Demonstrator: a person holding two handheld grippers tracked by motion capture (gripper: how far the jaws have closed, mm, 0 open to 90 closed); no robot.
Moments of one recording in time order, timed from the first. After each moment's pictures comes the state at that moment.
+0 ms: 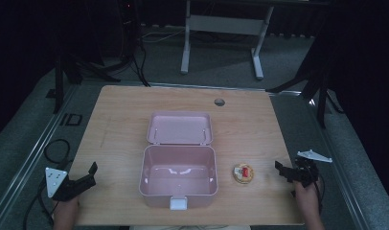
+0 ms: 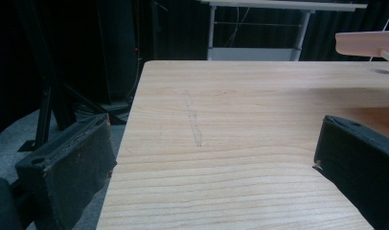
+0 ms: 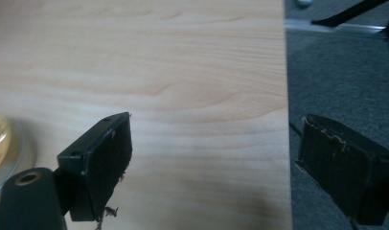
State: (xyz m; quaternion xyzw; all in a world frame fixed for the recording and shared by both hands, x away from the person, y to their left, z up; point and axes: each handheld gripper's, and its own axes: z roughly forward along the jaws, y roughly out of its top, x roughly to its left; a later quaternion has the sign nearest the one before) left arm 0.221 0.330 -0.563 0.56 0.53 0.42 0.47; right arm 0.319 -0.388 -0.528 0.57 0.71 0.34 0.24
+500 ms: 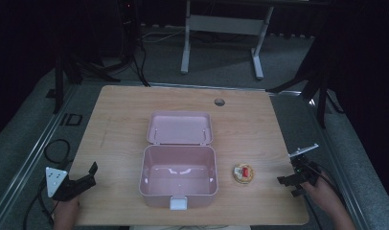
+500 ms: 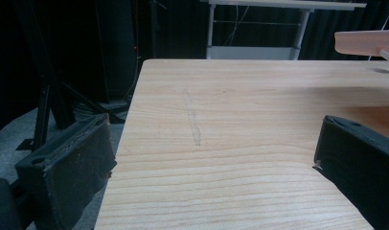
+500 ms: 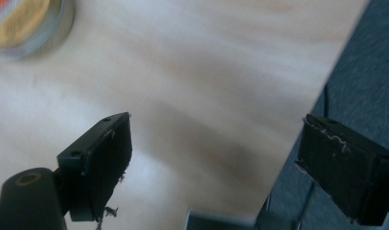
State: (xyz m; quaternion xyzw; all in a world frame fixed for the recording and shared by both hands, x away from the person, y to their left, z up) left arm 0.221 0.330 -0.563 0.56 0.53 0.42 0.47; right arm 0.326 -0.382 -0.500 0.48 0.86 0.15 0.09
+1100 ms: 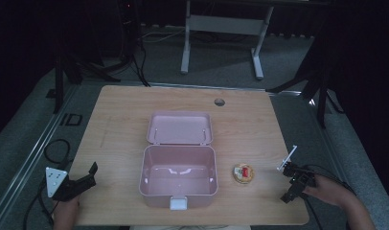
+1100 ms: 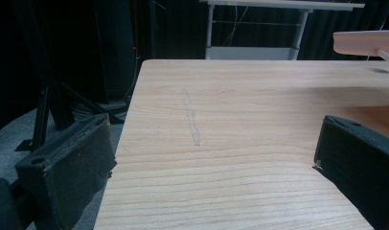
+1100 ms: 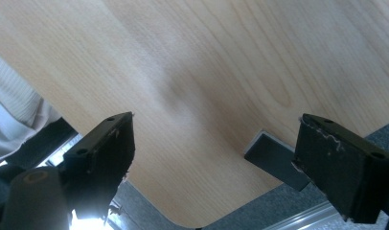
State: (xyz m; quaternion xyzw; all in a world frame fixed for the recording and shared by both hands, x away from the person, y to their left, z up) left arm 0.221 0.330 -0.563 0.56 0.53 0.42 0.47; right arm 0.319 -0.356 -0.492 0.34 0.94 0.00 -0.06
